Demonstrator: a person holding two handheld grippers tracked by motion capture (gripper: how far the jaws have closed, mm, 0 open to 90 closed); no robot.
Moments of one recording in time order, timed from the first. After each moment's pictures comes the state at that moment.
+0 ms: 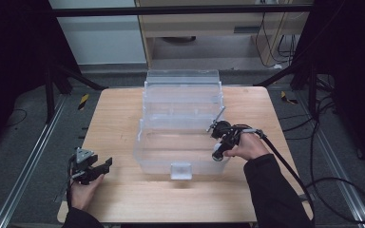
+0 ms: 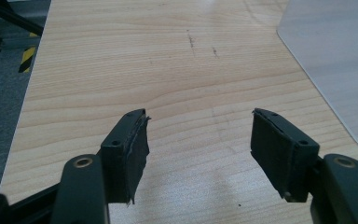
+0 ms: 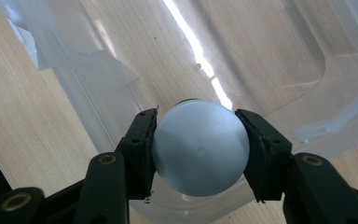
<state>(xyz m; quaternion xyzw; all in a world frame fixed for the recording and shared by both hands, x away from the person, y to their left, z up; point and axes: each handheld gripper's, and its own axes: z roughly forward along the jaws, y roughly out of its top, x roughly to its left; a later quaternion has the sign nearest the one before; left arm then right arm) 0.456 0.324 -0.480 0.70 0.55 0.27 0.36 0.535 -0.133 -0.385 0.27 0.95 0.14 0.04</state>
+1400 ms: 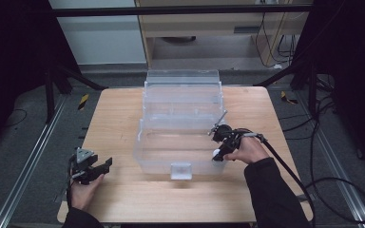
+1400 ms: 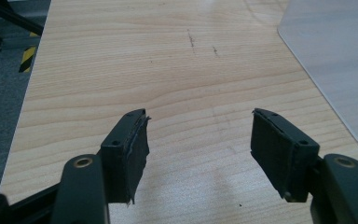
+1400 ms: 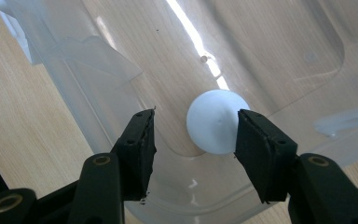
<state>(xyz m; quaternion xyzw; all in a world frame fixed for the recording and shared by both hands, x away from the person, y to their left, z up) 0.456 0.324 -0.480 0.70 0.55 0.27 0.36 0.531 -0.137 -0.398 0.29 0.94 0.15 0.02</state>
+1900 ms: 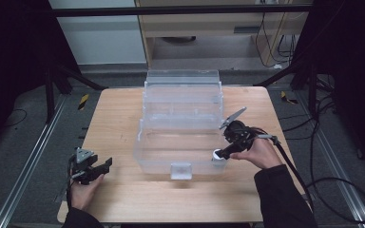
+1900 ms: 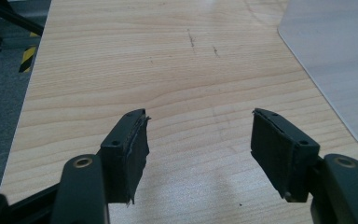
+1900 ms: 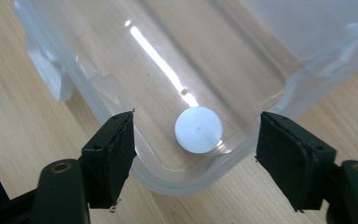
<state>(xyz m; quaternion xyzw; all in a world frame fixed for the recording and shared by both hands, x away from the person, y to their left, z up) 0.456 0.324 -0.480 0.70 0.56 0.27 0.36 0.507 -0.165 -0.365 0.32 0.91 0.26 0.09</state>
